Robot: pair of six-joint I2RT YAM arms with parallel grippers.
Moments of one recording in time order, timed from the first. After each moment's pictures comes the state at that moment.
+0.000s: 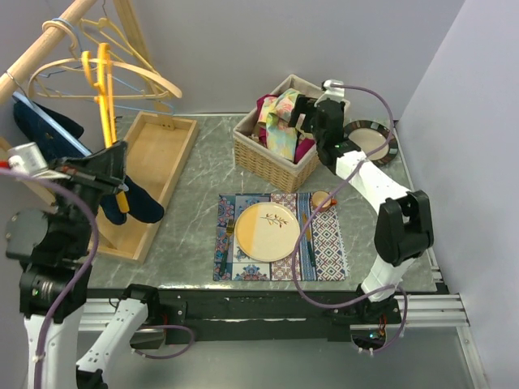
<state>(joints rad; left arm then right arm) -0.16 0.60 1.29 -0.37 -0.02 -0.62 0.34 1.73 1.40 0.14 0.26 0.29</state>
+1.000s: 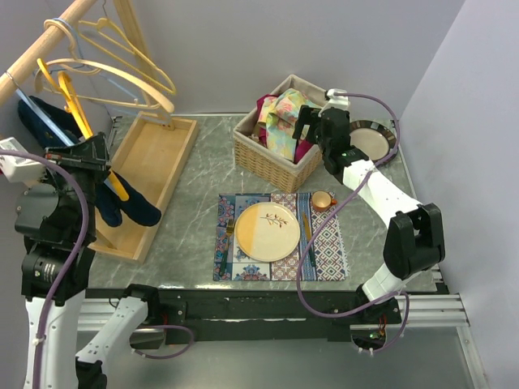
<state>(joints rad) -0.16 0.69 1.34 -0.45 -0.36 -0.82 0.34 1.60 1.29 0.06 0.24 0.28</state>
